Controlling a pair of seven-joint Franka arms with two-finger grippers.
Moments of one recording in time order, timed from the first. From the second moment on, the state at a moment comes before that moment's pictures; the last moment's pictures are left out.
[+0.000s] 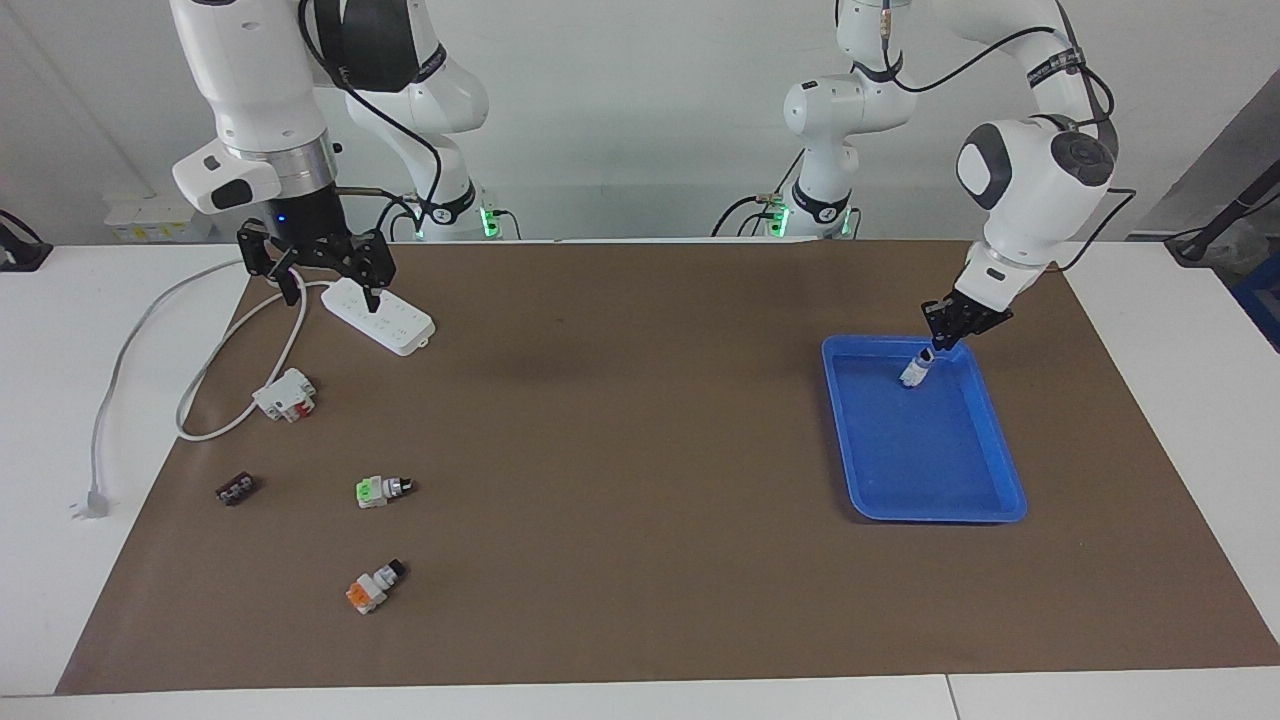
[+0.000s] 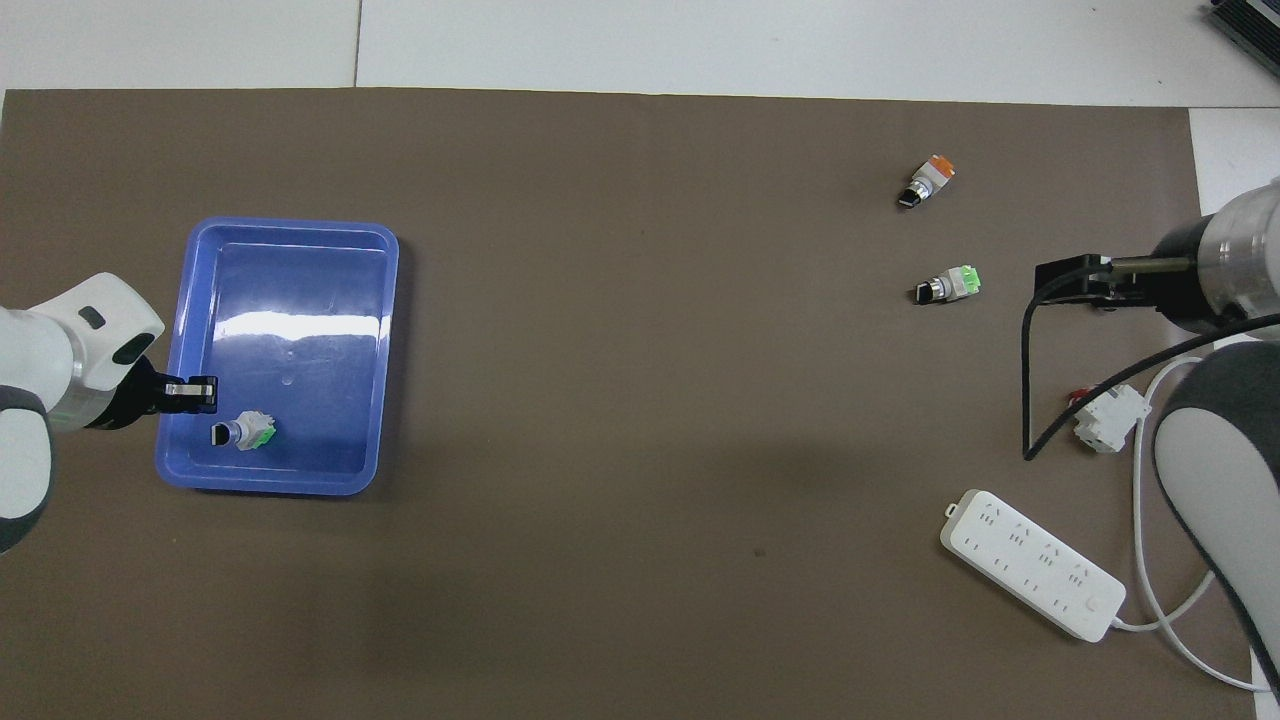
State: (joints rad) left arm 0.09 -0.09 -0.06 -2.14 -0.03 2.03 0.07; right arm 0.00 -0.04 0.08 -1.70 -0.09 1.78 0.18
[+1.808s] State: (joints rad) left arm -0.04 0.01 -0.08 -1.59 -0.01 1.63 0.07; right arm 0.06 -0.04 -0.03 -1.66 0.02 1.65 0.05
